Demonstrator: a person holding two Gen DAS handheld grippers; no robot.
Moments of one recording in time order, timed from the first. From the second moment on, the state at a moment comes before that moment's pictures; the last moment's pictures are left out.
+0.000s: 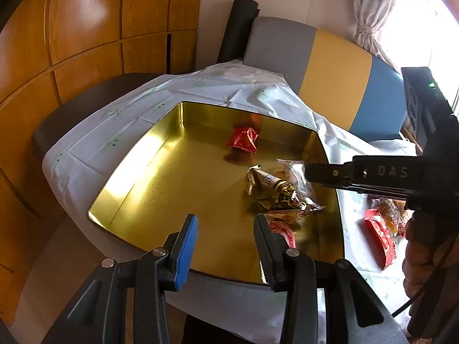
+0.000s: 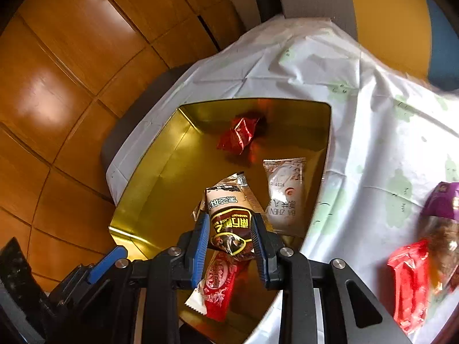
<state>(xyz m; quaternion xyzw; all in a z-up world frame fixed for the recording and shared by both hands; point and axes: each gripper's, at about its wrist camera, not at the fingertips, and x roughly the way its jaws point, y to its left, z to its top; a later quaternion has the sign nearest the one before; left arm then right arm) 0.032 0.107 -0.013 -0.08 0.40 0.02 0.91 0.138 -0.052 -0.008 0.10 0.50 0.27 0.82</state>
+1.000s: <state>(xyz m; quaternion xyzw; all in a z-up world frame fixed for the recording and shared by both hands) 0.025 0.046 0.009 -0.02 0.38 -0.04 0.92 0.077 -0.231 0.002 0.08 0.44 0.12 0.88</state>
